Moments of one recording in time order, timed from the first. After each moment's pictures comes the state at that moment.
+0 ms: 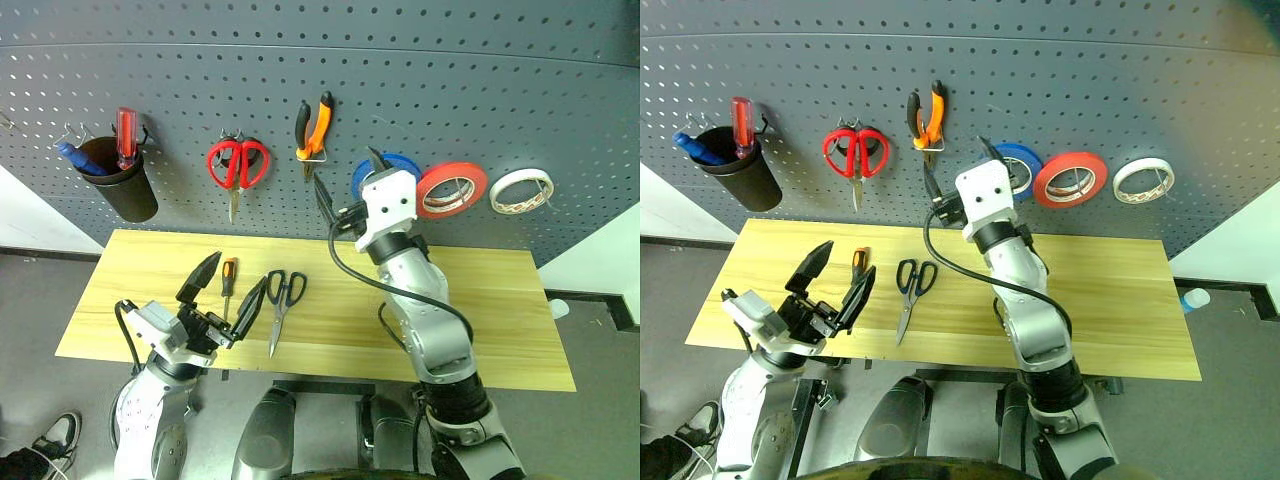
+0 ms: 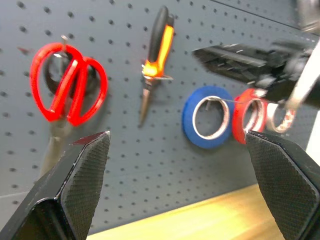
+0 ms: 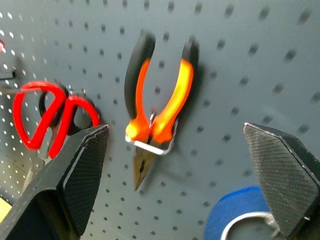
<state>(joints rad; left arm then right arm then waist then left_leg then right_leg) 0.28 0.19 0.10 -0.30 -0.48 -0.37 -0.65 -0.37 -0.03 0.21 -0.41 -0.10 0.30 0.13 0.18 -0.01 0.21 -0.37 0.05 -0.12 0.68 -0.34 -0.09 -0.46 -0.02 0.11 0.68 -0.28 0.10</state>
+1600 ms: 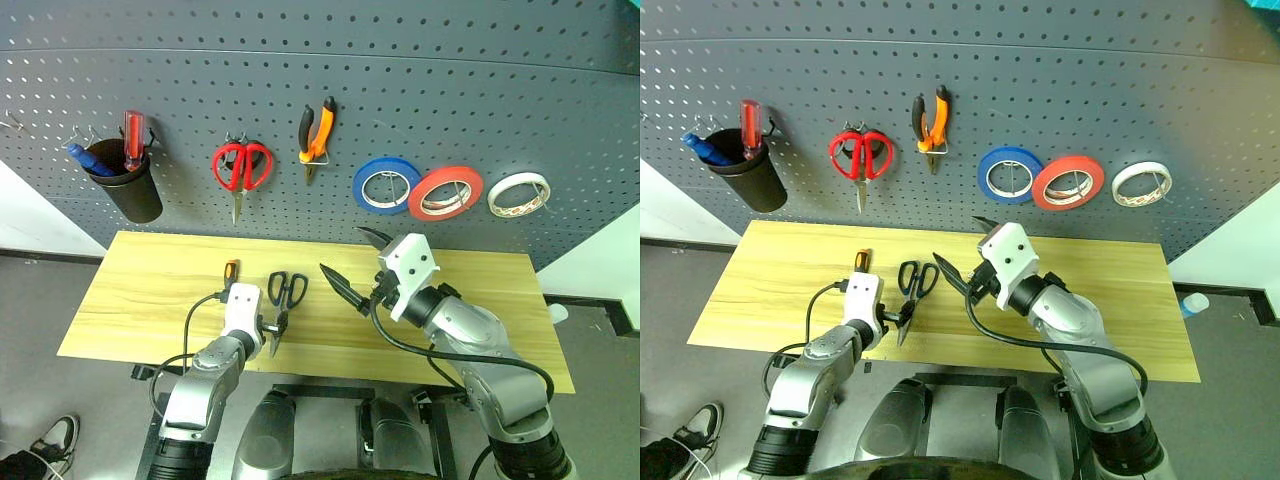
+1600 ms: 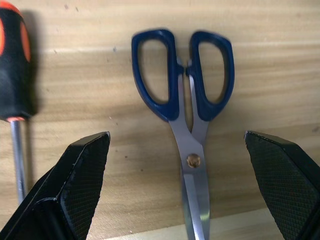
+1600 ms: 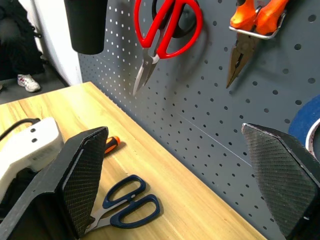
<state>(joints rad) 0.00 0.12 -0.07 -0.19 -0.13 0.74 -0.15 -0.10 -0.31 0.21 -0.62 0.16 0.51 0.44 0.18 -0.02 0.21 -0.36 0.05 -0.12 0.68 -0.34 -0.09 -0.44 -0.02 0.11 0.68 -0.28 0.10</state>
